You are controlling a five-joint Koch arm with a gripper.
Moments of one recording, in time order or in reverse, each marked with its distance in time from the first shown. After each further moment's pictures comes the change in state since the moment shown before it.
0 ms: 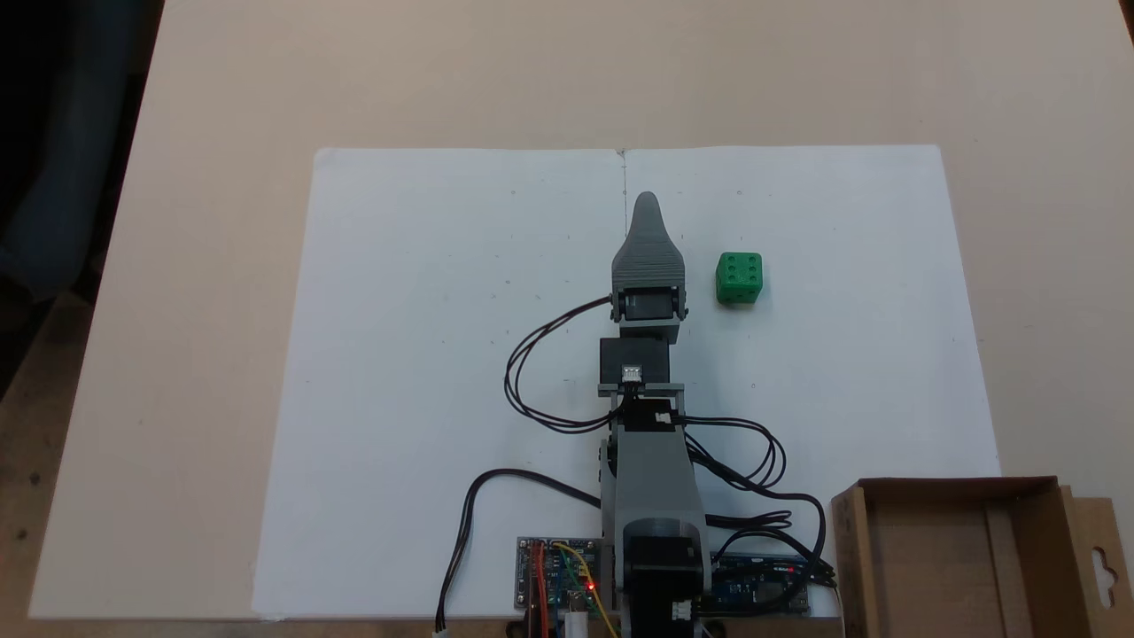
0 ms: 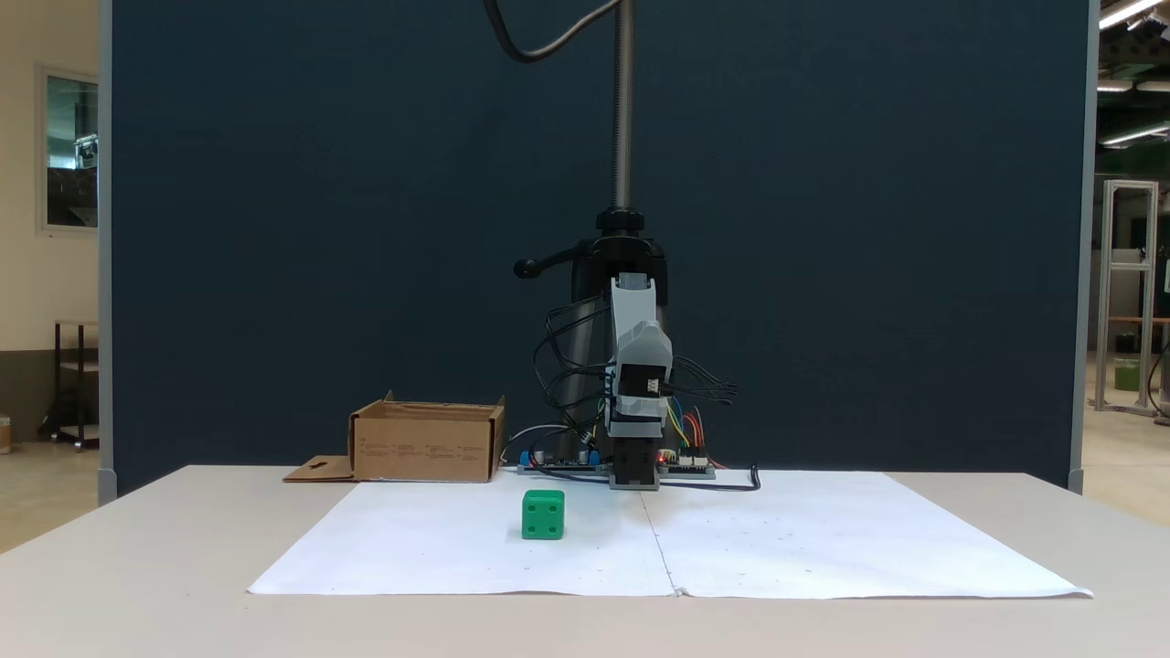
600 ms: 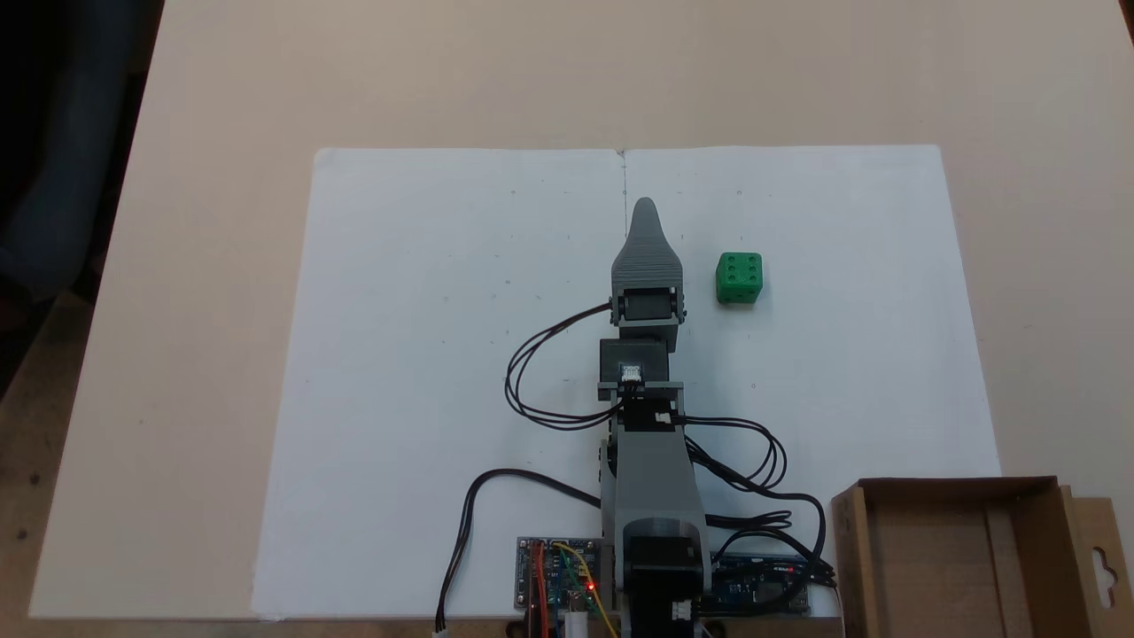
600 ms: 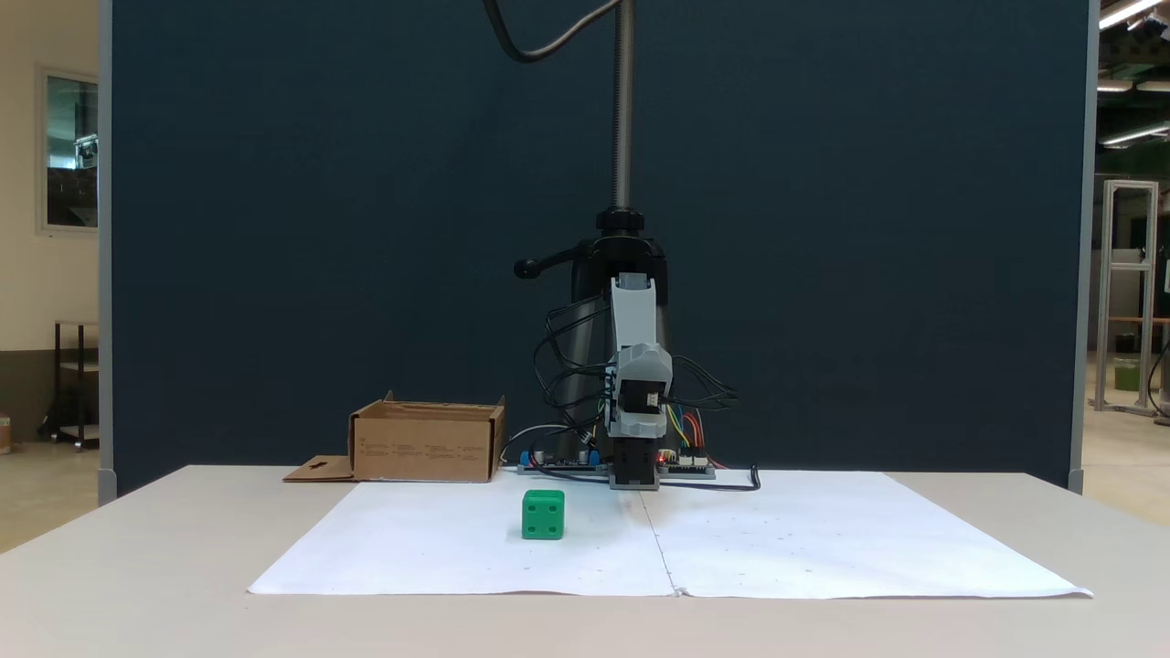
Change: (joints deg) arm 0.0 0.0 0.0 8.0 -0.1
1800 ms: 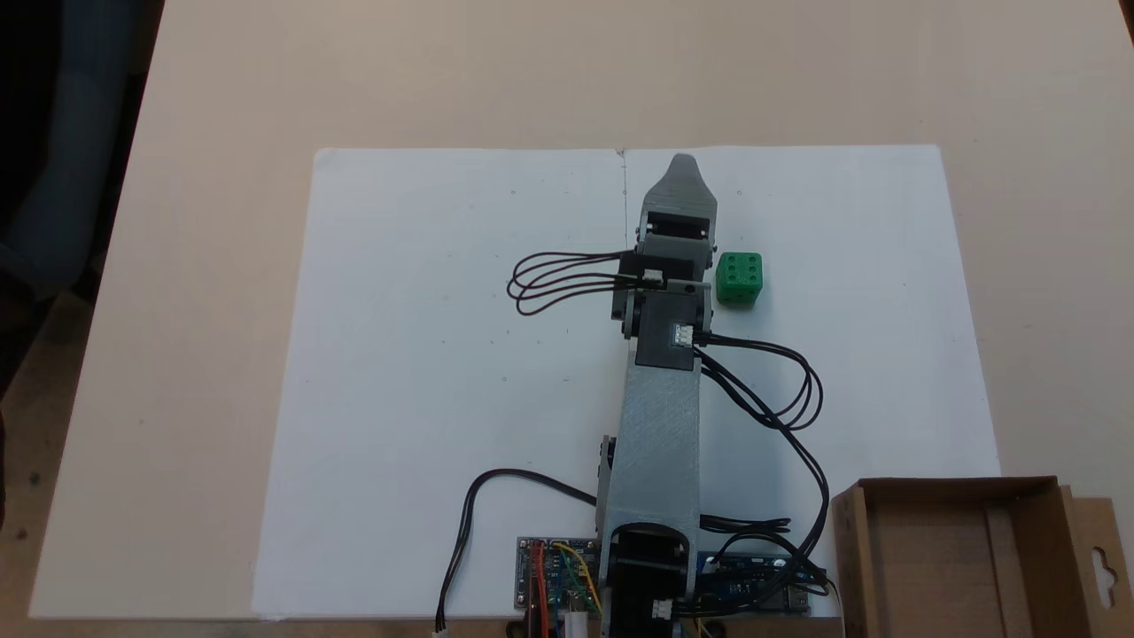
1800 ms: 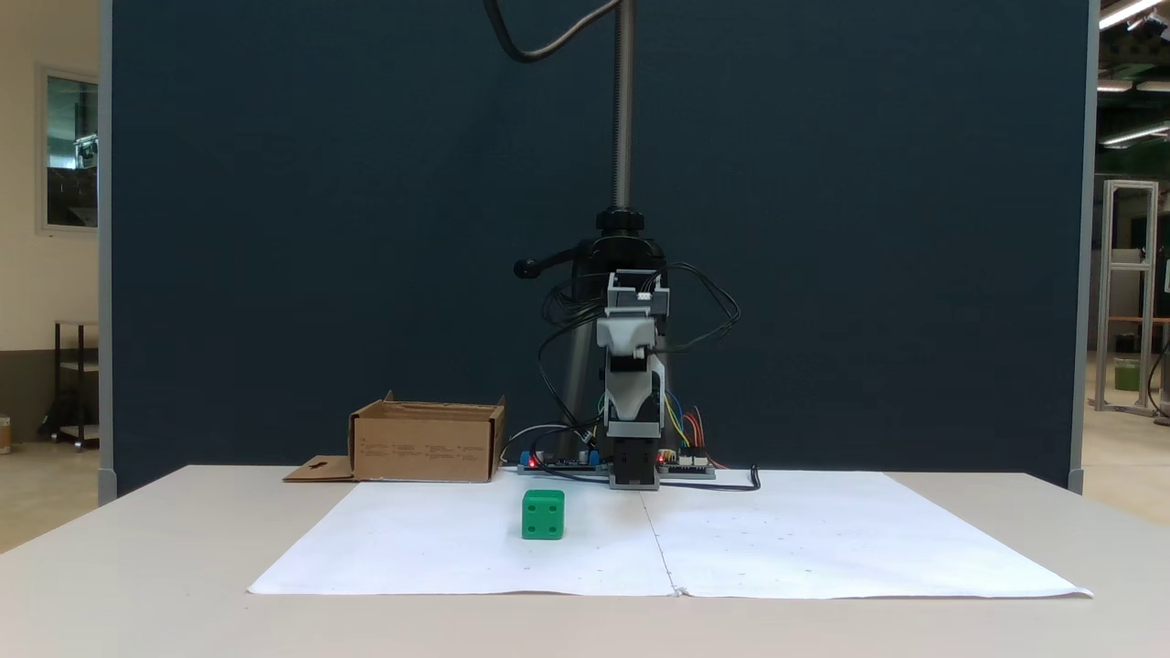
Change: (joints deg) arm 5.9 0.0 -47.1 83.1 4.5
